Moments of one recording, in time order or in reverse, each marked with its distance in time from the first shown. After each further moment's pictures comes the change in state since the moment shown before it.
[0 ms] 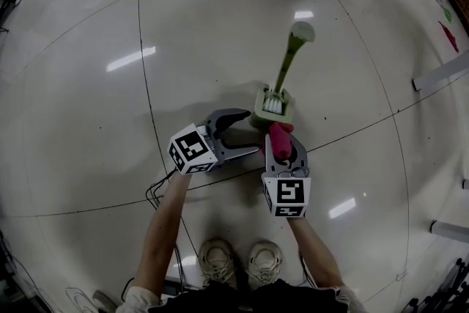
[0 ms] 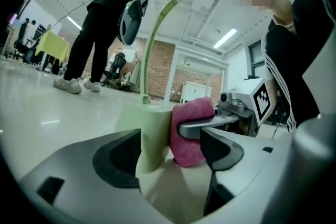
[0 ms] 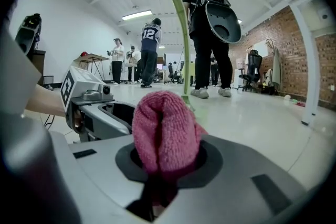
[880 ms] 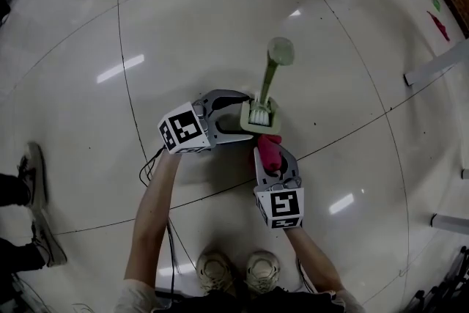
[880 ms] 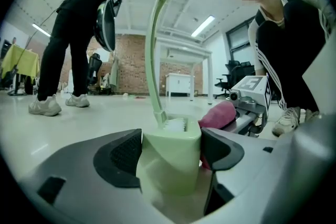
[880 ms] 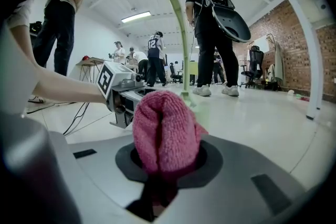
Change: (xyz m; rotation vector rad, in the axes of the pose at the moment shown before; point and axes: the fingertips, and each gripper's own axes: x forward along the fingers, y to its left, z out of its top) left arm 0.036 0.045 0.031 0.231 0.110 -0.176; right arm 0.004 -0.004 -0.005 0.033 0.000 0.041
